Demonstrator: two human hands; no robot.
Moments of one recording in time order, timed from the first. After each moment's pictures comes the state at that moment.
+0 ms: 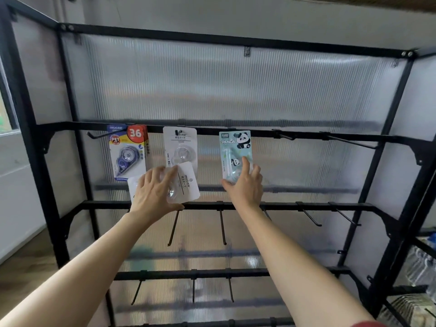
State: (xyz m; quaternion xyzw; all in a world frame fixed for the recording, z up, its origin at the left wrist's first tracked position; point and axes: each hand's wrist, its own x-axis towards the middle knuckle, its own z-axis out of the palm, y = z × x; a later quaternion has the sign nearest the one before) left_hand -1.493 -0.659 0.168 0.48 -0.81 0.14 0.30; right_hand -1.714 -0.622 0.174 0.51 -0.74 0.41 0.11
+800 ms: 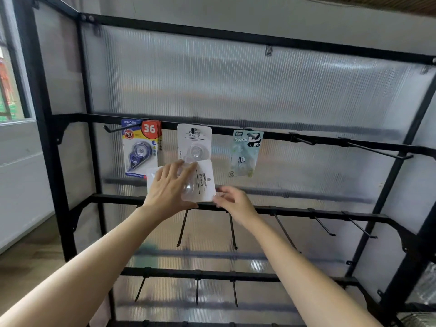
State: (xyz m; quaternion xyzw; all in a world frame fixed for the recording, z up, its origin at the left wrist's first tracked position) left_hand -1.495 -0.664 0.174 0.44 -0.83 0.14 0.30; right_hand -1.686 -0.611 0.159 0.64 -0.57 0.44 -0.26
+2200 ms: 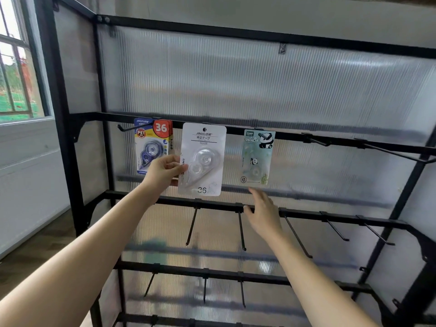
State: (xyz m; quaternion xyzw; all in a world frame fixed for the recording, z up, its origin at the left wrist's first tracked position) left_hand -1.470 -0.669 0.208 0.38 -0.63 -0.42 0.53; right_hand -1.723 -0.620 0.127 0.65 -0.69 0.32 0.04
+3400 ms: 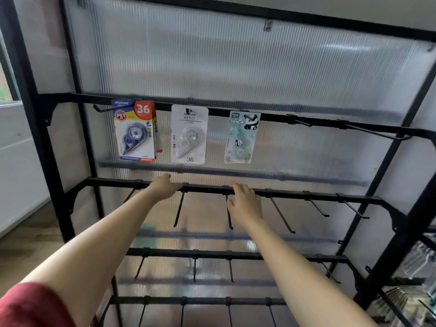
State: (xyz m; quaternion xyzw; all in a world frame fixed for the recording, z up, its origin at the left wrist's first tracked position) left_hand -1.504 -0.702 0.142 0.62 -0.70 -0.27 0.23; right_hand -1.709 -0.609 0.110 0.65 -0.73 0.23 0.04
